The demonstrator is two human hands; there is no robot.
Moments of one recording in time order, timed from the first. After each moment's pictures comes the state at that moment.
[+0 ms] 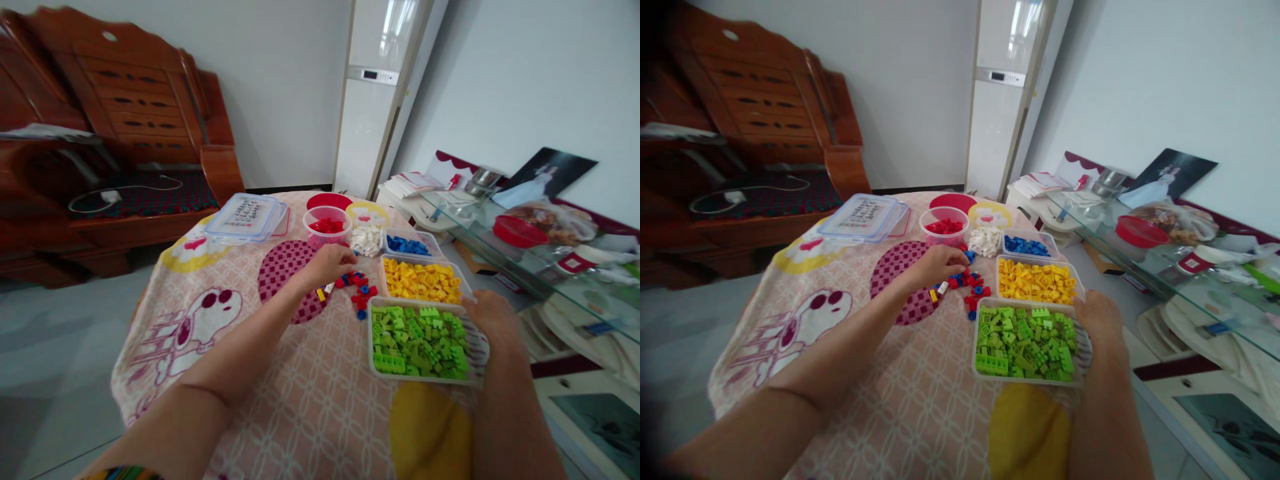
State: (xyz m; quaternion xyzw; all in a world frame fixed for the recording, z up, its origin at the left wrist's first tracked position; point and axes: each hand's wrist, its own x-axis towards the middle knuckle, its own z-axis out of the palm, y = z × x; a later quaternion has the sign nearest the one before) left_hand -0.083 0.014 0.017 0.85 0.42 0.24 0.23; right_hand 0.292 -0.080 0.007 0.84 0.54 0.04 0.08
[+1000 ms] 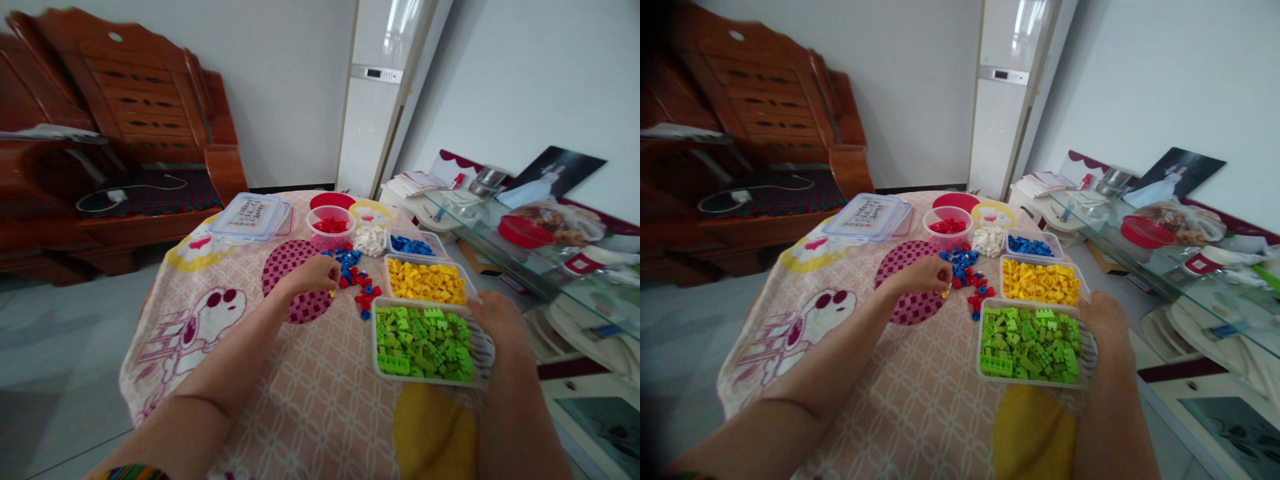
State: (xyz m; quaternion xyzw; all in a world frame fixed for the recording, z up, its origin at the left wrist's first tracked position) left_hand -0.116 0.006 0.011 0.85 0.44 0.12 0.27; right_hand 0.293 -0.081 0.005 0.83 0.55 0.05 0.07
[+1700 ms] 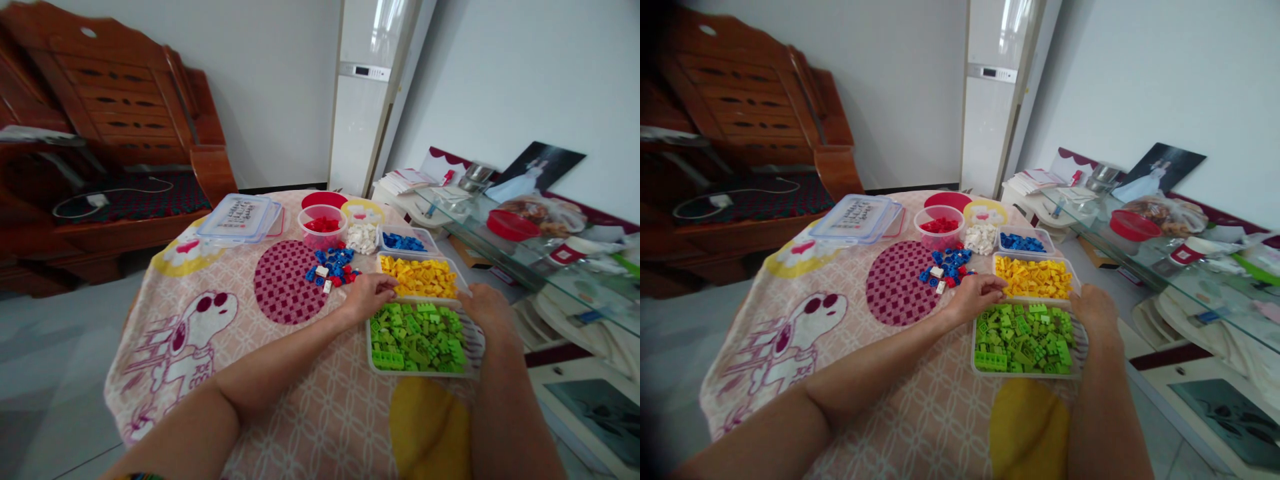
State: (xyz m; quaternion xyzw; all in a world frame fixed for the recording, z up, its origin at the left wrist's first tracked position) left_hand 0.011 -0.042 -0.033 0.69 0.34 0.39 0.50; right_hand 0.288 -0.080 0.008 0.85 0.52 0.03 0.06
